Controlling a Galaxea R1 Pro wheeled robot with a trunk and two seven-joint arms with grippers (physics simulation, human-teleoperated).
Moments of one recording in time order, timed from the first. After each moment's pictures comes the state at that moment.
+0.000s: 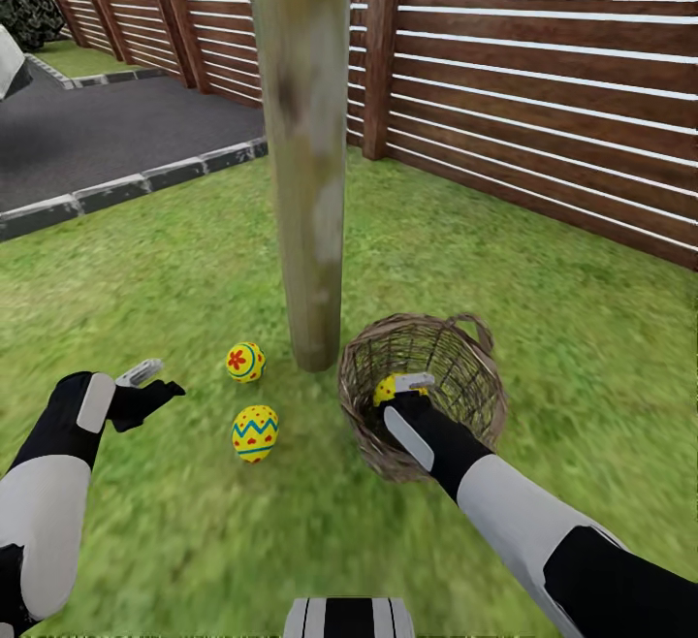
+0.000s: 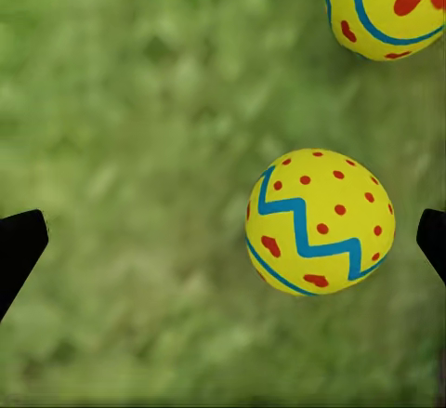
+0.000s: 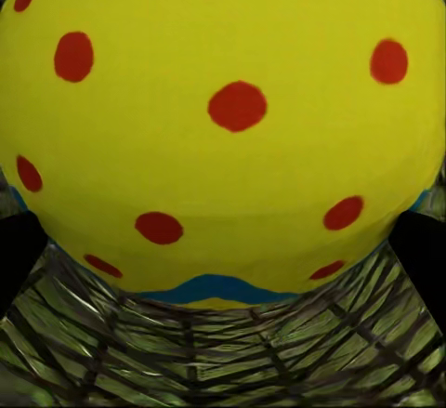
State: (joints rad) left arm -0.90 0.23 0.41 -0.76 0.39 0.94 0.17; right arm -0.93 0.10 0.66 -0.63 -0.68 0.59 -0.61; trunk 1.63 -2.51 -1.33
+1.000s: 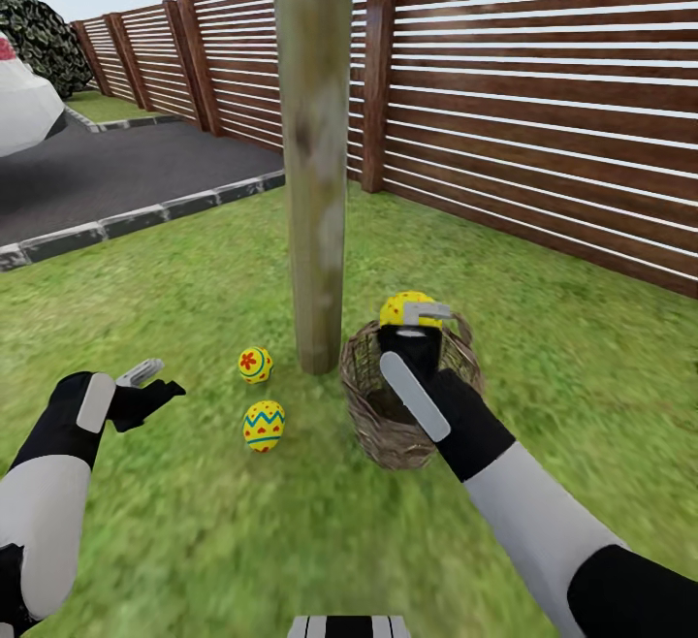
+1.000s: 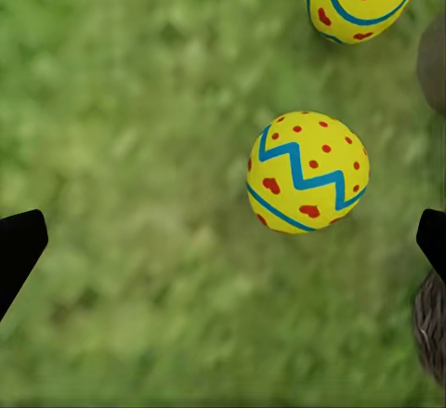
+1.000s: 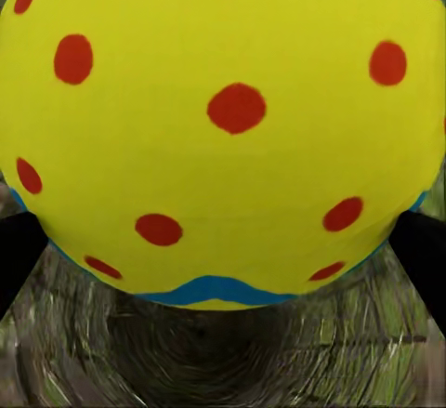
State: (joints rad) left arm -0.90 0.23 0.41 -0.76 0.40 0.95 0.17; right arm -0.93 0.10 0.56 -1.20 -0.68 0.68 -0.98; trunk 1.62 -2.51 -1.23
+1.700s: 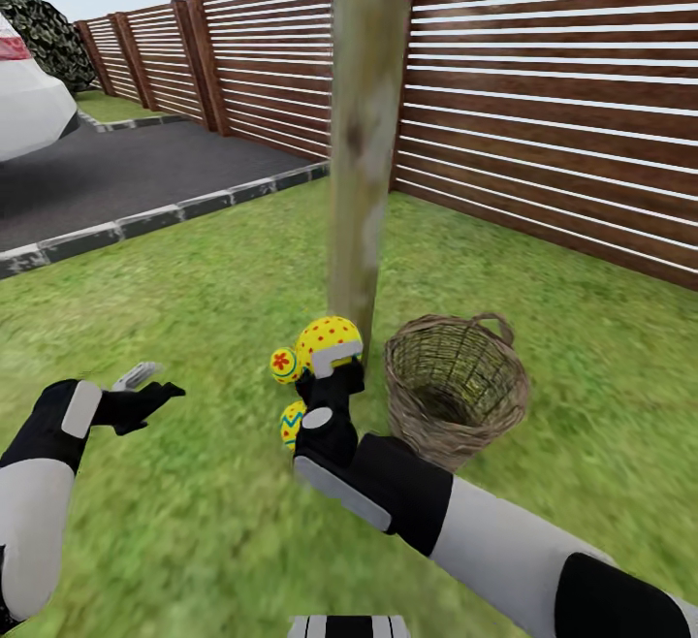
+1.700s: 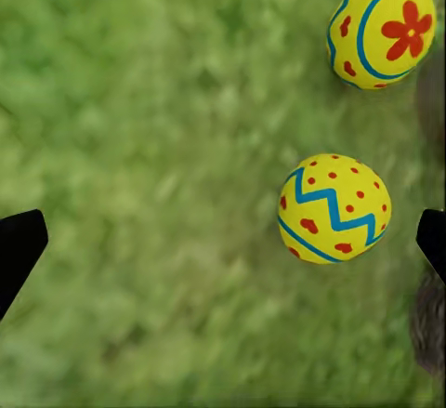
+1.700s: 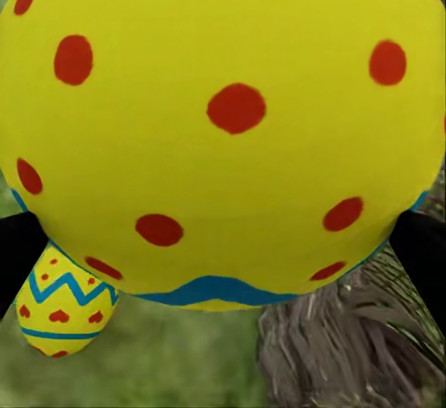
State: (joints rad) left arm -0.90 0.28 0.42 -0.69 0.41 0.96 0.00; right arm -0.91 0.17 1.10 -1.17 -0.72 0.52 -1.04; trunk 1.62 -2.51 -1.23
